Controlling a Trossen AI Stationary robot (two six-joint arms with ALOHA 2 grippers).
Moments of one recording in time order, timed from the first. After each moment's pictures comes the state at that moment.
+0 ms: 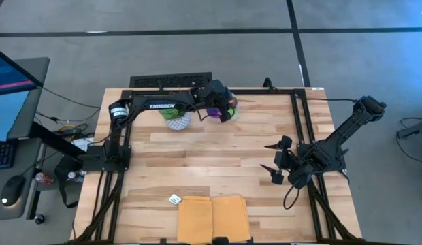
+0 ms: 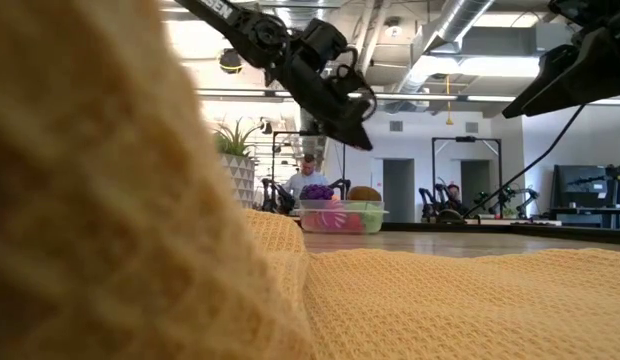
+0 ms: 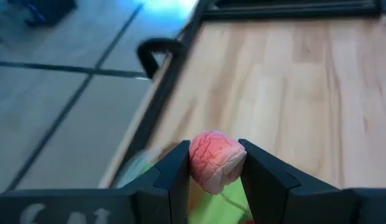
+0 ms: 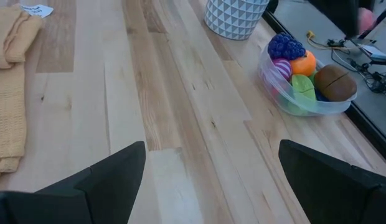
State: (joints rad) left arm 0.37 2.02 1.58 -0.12 -0.09 0.22; right arm 0.73 0.97 0.53 -0.55 0.89 0.55
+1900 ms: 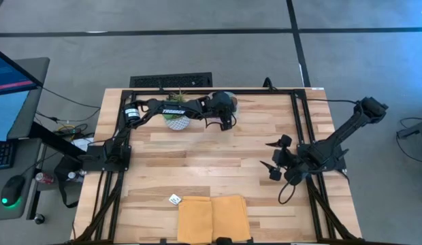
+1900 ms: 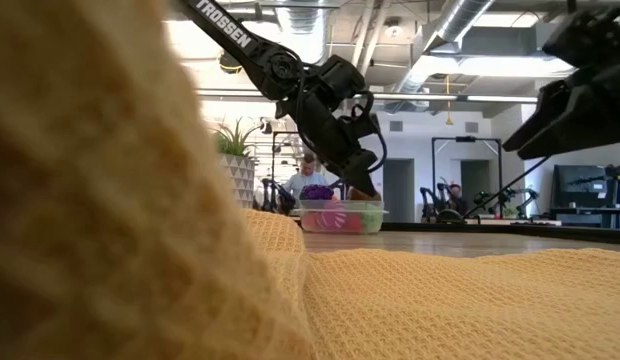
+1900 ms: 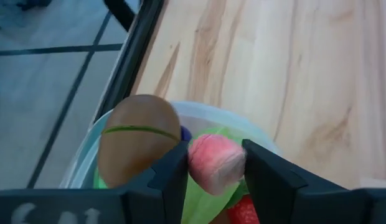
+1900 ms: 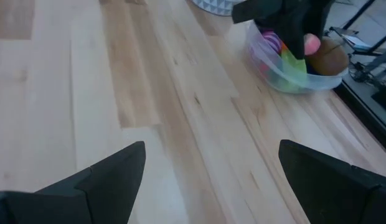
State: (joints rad) left arm 0.33 2.17 1.59 -0.11 -0.17 0.31; right arm 0.67 0.97 0.40 -0.46 0.89 0.55
